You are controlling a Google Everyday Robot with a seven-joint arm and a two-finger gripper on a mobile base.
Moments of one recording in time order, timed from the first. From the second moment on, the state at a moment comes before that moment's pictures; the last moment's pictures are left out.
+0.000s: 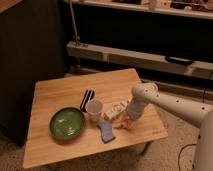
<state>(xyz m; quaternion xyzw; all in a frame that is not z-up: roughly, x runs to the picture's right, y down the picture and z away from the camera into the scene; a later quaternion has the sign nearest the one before) 0.130 0.196 0.847 -0.36 -0.22 -0.19 0.89</state>
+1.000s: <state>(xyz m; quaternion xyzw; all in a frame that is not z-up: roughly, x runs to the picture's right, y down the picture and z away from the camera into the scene) 0.111 0.038 0.744 -0.19 -0.34 -0.12 0.91</state>
